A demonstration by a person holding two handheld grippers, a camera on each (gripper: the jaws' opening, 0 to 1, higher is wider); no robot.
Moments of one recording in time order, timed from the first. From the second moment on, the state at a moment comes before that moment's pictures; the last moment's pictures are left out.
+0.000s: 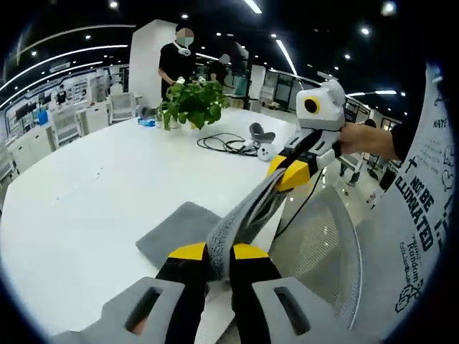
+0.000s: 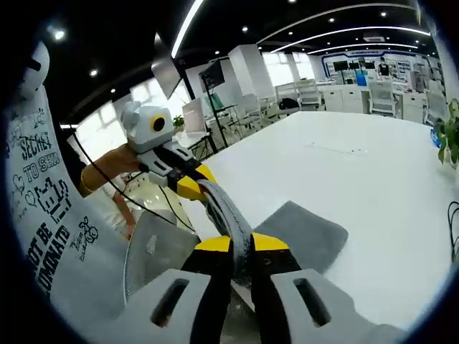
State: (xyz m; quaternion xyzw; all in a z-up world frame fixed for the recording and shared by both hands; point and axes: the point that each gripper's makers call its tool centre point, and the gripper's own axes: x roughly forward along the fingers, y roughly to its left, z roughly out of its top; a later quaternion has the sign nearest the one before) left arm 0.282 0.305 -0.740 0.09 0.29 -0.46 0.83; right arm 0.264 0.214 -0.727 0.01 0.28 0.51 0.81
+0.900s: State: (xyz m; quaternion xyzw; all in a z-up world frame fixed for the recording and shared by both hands) left arm 0.374 0.300 -0.842 0.07 0.37 -0.45 0.81; right arm 0.363 0.206 -0.813 0.05 0.35 0.49 0.80
